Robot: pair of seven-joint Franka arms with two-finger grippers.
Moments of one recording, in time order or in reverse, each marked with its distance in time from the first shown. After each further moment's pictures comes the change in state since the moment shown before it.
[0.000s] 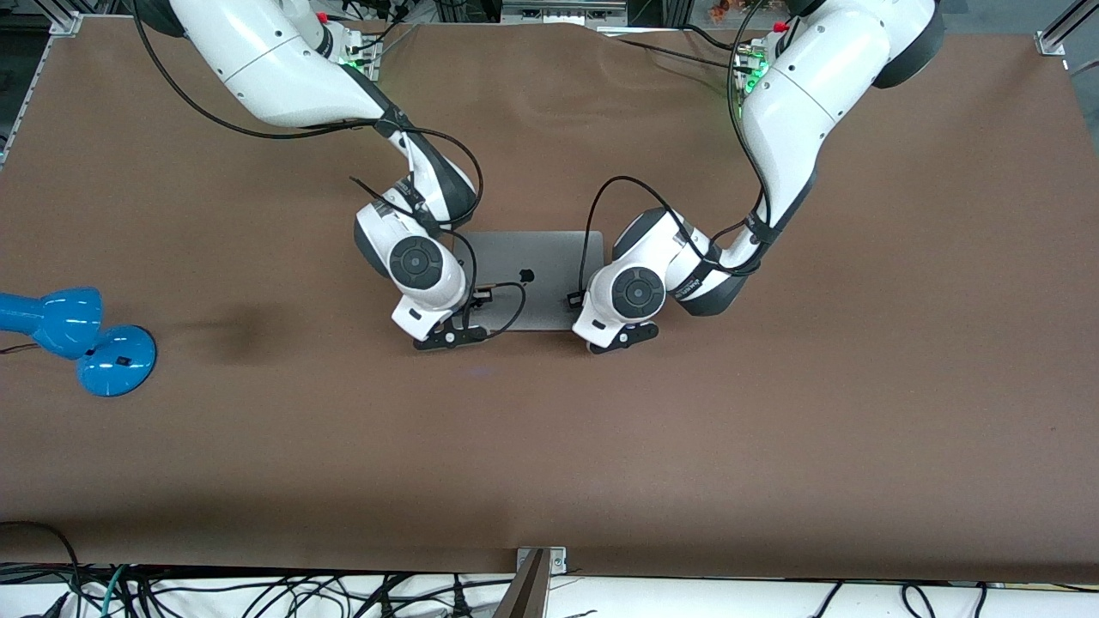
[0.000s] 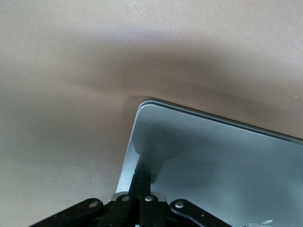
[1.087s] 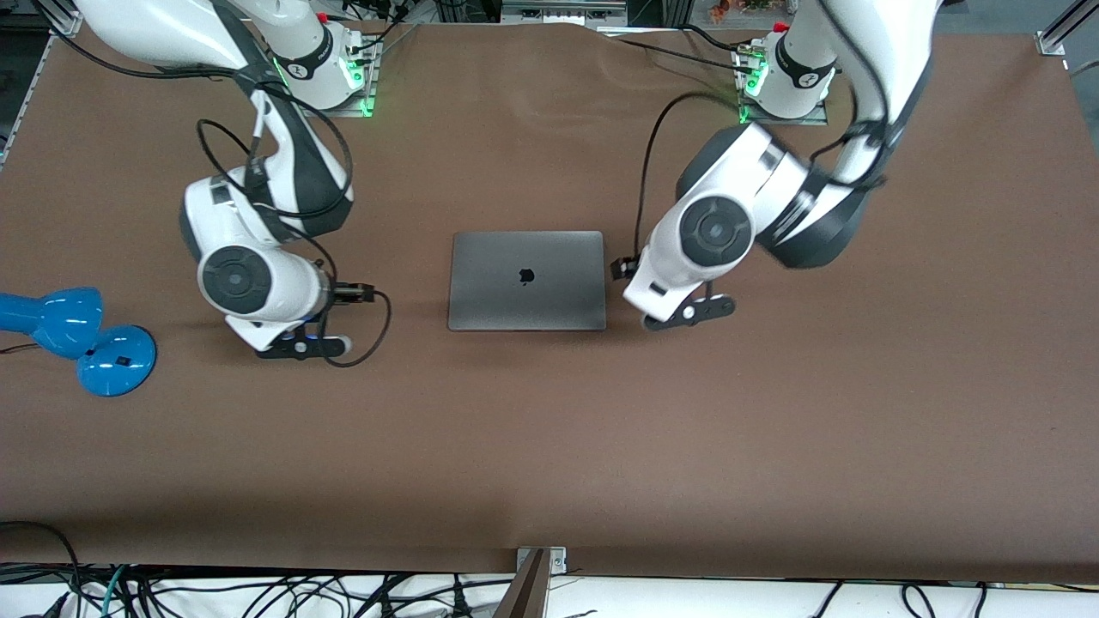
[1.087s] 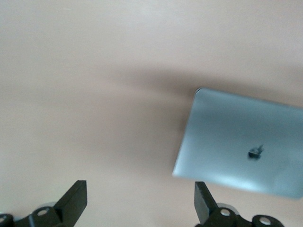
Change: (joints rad) left arm 0.098 -0.382 0.003 0.044 0.003 -0.456 0.142; right arm -0.197 -0.247 -0.079 0.048 0.040 -0.473 -0.199
